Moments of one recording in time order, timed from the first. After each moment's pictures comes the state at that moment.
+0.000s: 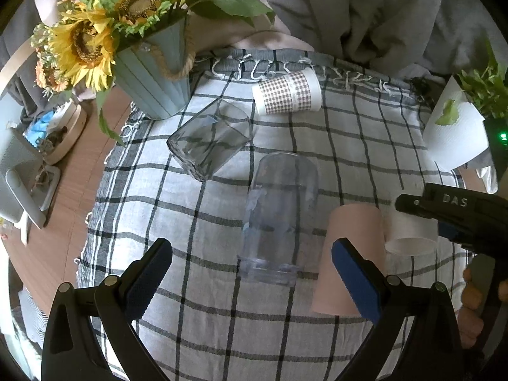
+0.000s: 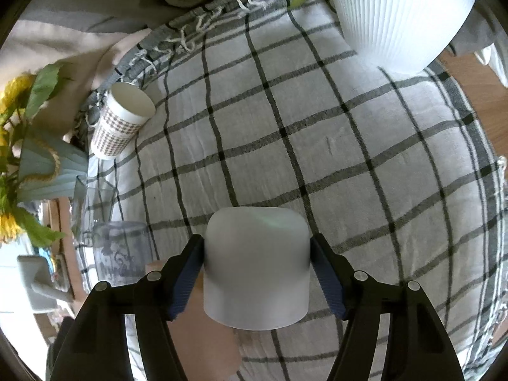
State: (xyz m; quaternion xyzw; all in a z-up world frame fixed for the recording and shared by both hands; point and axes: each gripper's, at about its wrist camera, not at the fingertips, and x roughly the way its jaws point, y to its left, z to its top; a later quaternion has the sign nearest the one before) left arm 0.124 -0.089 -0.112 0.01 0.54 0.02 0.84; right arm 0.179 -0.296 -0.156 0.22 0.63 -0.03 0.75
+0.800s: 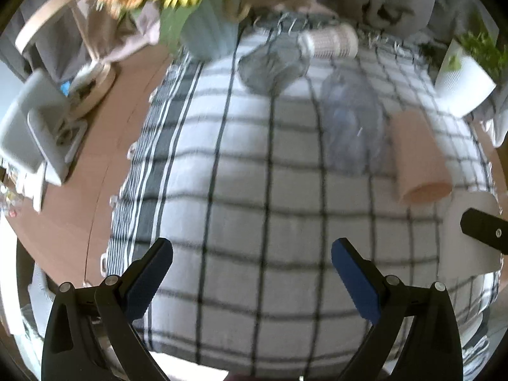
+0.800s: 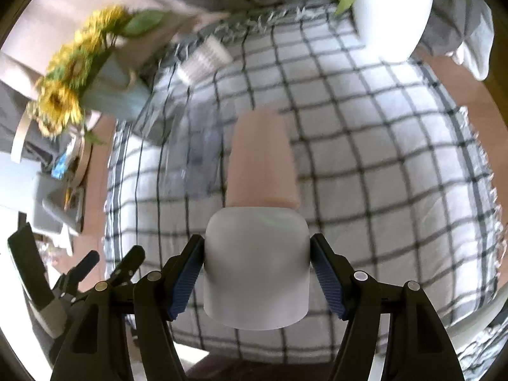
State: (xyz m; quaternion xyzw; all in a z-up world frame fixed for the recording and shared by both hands) left arm 0.030 0.008 -0.147 0.03 0.58 0.01 0.82; right arm 0.037 -0.212 -0.096 0.16 0.60 0.03 0.78
